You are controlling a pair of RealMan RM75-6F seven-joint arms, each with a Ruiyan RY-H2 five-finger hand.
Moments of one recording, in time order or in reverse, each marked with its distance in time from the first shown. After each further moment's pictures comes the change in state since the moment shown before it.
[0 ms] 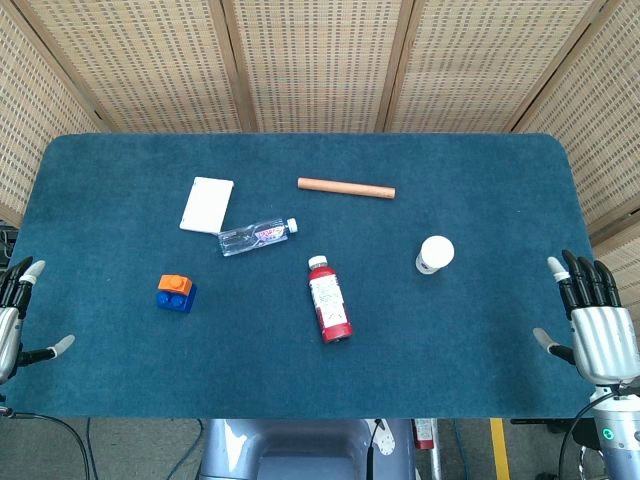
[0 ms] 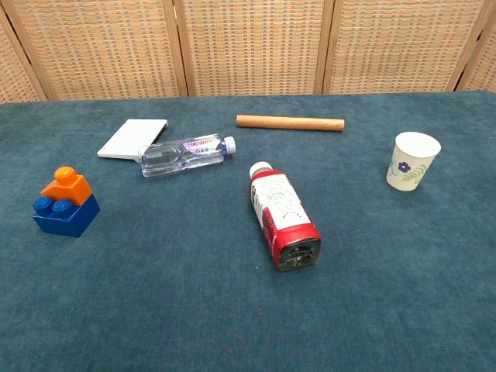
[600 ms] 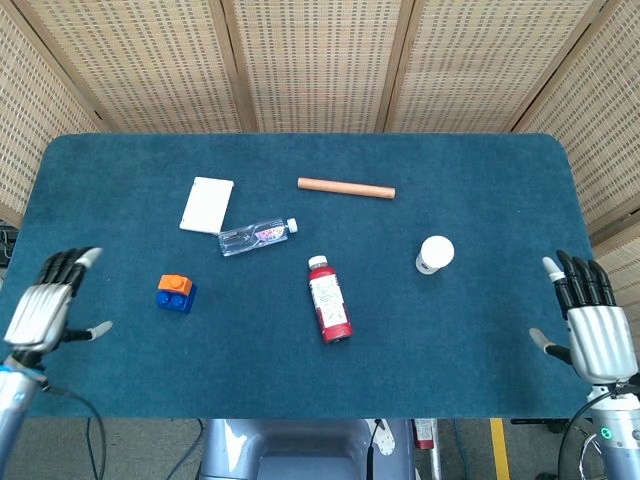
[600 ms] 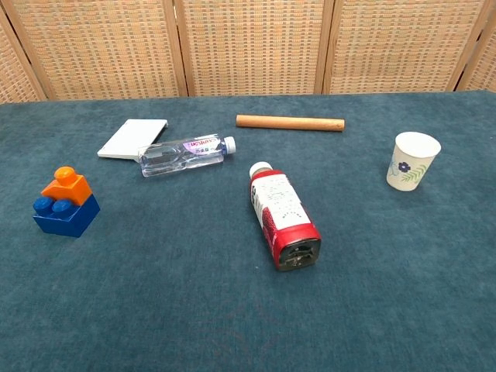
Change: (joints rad) left arm -0.174 -0.061 -0.068 0.089 -0.014 -0.257 0.005; right arm 0.006 -0.007 0.005 0.009 -0.003 -0.020 0.011
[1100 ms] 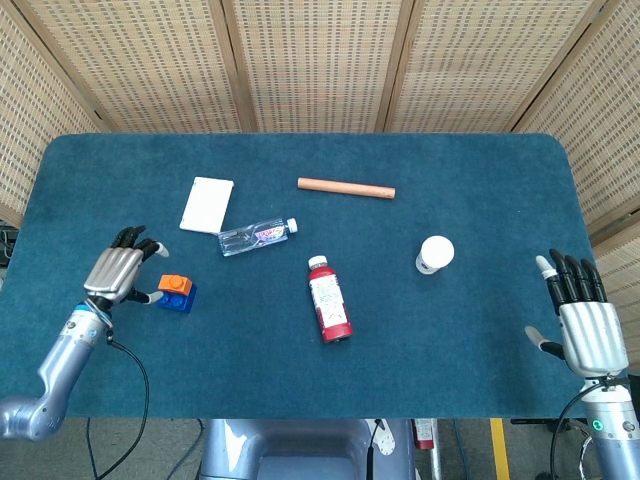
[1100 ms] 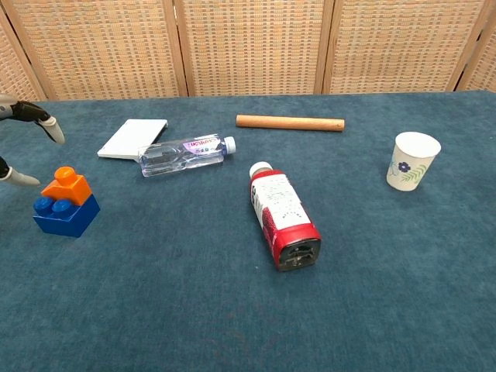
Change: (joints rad) left arm -0.238 -0.179 -0.075 0.210 -0.216 -0.333 0.130; right arm 0.016 -0.021 0.006 0.017 0.026 -0.041 -0.020
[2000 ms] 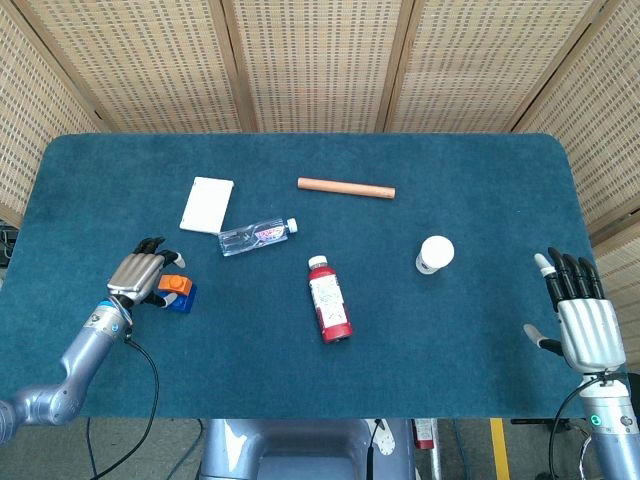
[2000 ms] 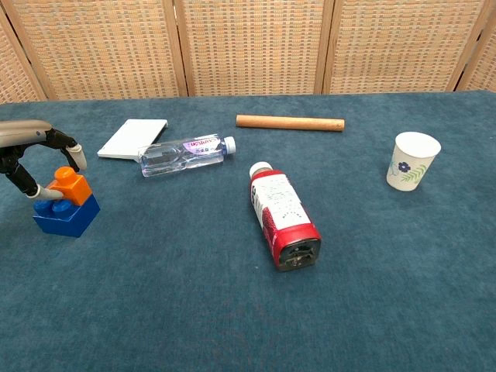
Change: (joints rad) left arm -0.094 -0.038 0.027 0.017 -0.146 -0.106 0.073; right arm 0.013 -0.006 0.008 0.013 0.022 -0.032 0.016
